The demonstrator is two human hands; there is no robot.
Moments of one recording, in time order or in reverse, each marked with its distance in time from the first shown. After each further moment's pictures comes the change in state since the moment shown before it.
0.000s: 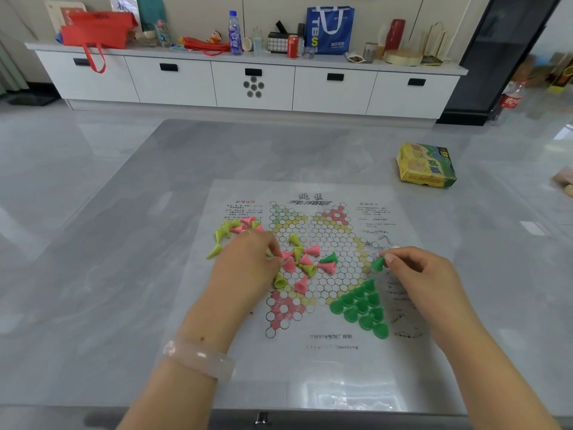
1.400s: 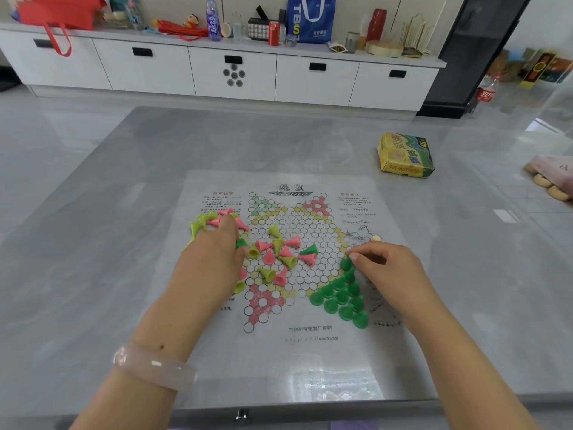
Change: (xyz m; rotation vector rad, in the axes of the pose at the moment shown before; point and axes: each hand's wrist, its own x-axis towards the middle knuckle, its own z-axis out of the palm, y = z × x) left_hand -0.004 -0.011 0.001 0.066 0.003 -0.051; right_hand 0.001 -0.001 0.006 -0.152 -0.116 -0.010
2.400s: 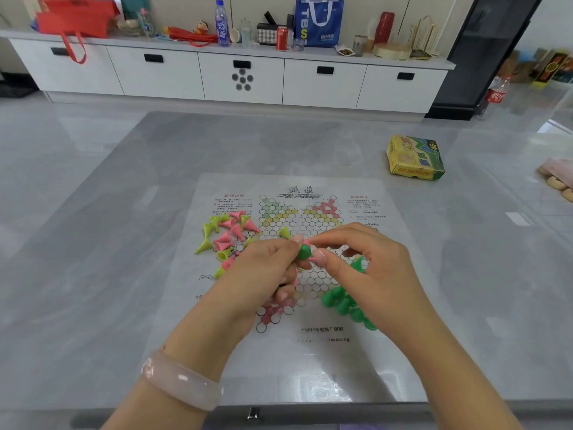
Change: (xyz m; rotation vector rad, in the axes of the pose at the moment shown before) left_hand -0.025 0.037 -0.008 -0.995 -0.390 -0.185; right_hand -0.037 -0.057 0.015 0.077 -0.076 -0.491
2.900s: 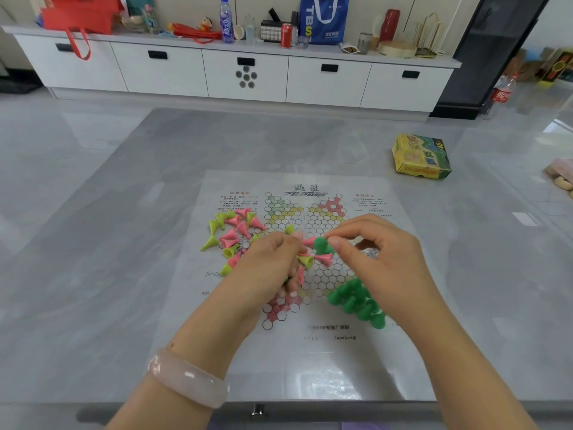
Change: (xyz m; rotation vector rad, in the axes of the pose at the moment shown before) left_hand 0.000 0.001 -0.001 0.020 0.054 -0.022; right_hand 0.009 0.009 0.000 -0.046 0.050 0.072
